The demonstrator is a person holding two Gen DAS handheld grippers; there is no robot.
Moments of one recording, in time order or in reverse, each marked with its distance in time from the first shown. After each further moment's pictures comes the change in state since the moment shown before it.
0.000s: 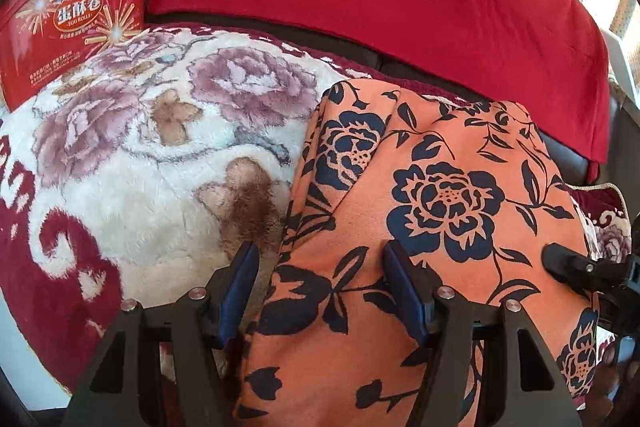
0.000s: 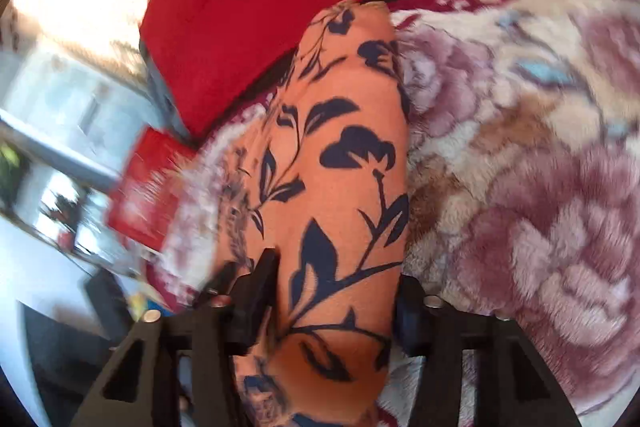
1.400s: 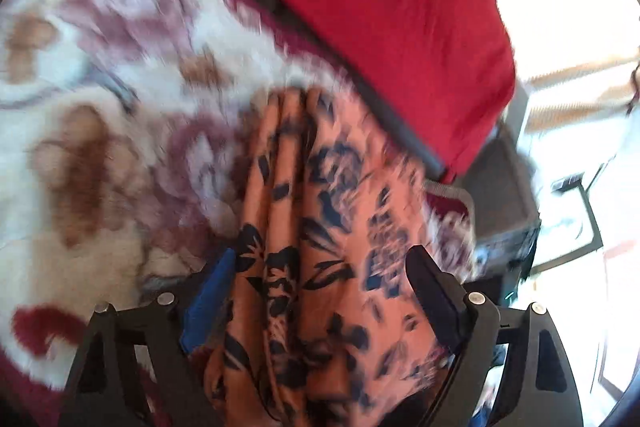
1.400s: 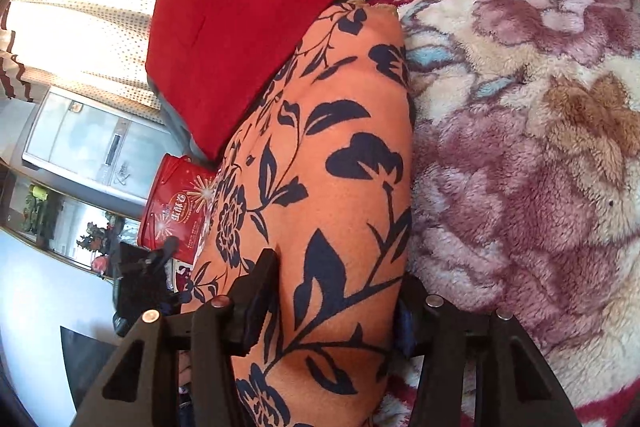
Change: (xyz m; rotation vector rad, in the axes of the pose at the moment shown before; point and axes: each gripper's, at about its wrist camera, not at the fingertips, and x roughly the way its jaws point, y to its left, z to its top) left arm 0.031 0.000 0.034 -0.183 0.341 -0.598; right arm -0.052 -0.087 -0.019 0.156 -0.026 0.181
